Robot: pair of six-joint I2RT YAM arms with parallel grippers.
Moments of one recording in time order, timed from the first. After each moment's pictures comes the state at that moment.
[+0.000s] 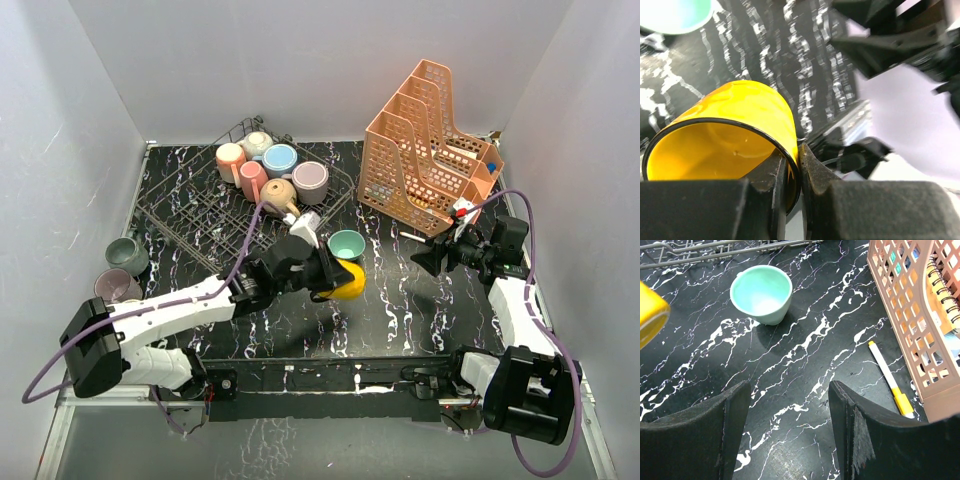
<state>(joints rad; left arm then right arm) -1.07 1.27 0.89 -0.16 -0.11 -0.99 -0.26 1.05 0.57 -0.16 -1.05 -0.42</state>
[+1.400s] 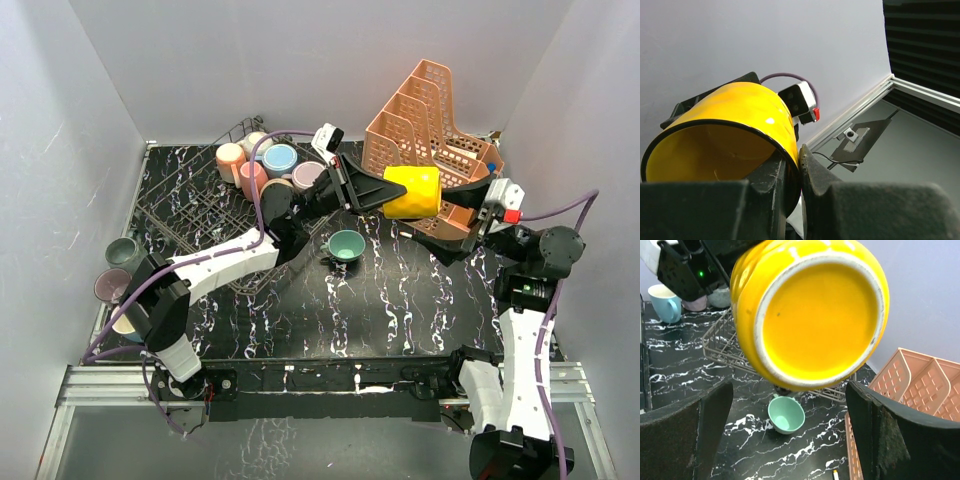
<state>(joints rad) -0.86 1.66 1.25 1.06 0.50 -1.49 -0.26 0.74 0.78 0.38 -1.34 0.14</state>
